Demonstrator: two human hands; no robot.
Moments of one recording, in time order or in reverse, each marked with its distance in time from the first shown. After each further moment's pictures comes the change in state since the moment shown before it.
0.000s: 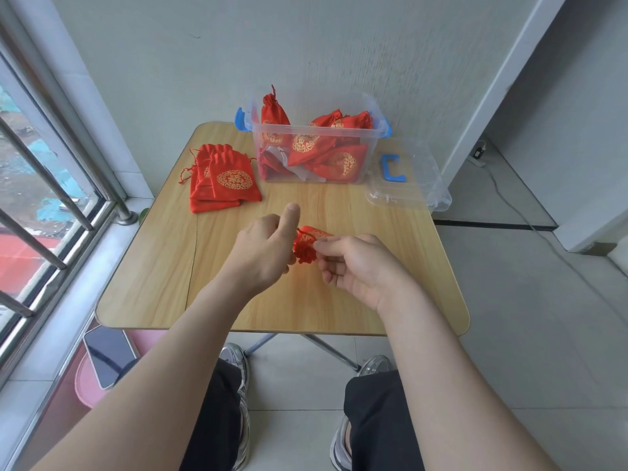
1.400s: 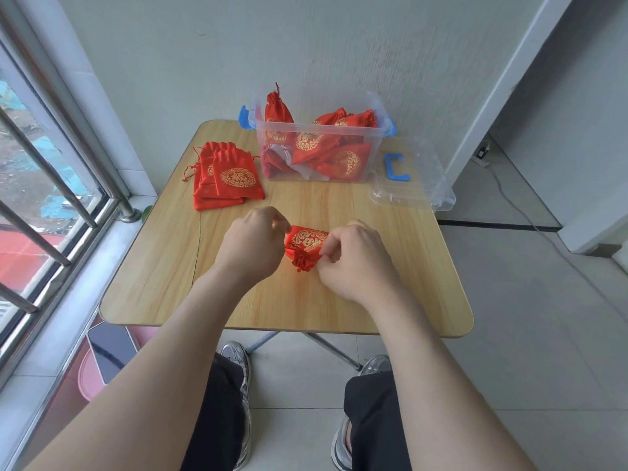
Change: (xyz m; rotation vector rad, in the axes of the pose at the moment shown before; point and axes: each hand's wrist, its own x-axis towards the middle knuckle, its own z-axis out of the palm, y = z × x) left_hand 0.020 -0.016 -0.009 0.395 0.140 0.137; right_hand -0.001 0.010 0.003 -1.139 0.244 -0.520
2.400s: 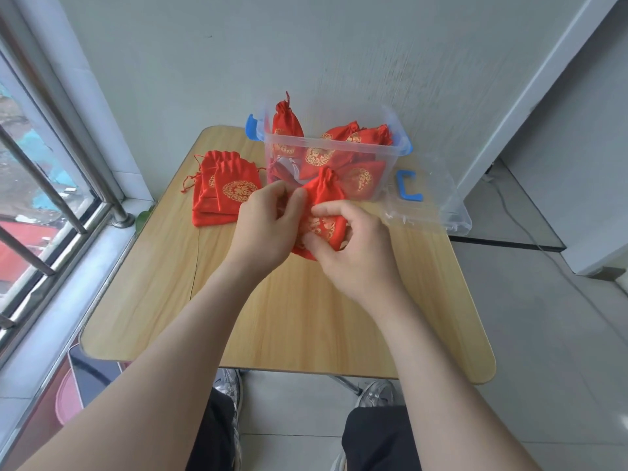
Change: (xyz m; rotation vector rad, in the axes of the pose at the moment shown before) left_hand 0.053 0.007 0.000 -0.502 0.178 0.082; right_hand 0.054 -0.018 0.010 0.463 0.276 -0.178
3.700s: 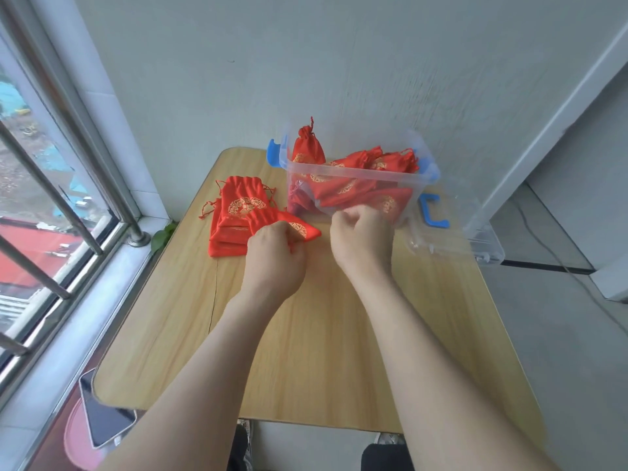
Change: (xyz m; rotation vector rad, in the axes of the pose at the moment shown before) left_hand 0.025 -0.039 -0.002 0.323 0.047 -0.084; right_hand 0.078 -0.008 0.047 -0.165 0.142 0.374
